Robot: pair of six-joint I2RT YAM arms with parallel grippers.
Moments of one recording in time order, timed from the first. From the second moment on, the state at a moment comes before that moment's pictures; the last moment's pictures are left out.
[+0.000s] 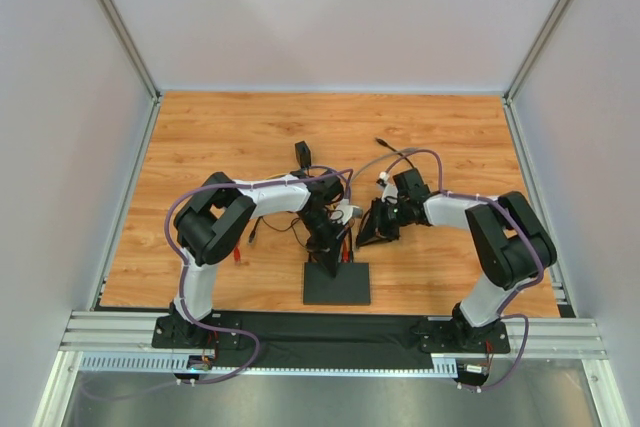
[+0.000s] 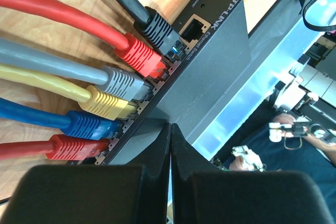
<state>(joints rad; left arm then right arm) -0.80 2.01 1.28 -0.80 0.75 -0.19 0.38 1.69 0.74 -0.15 -0.68 0.57</state>
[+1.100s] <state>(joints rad) -0.69 1.77 1.45 -0.90 0.54 -0.14 0.21 1.51 1.50 -1.26 -0.07 0.47</state>
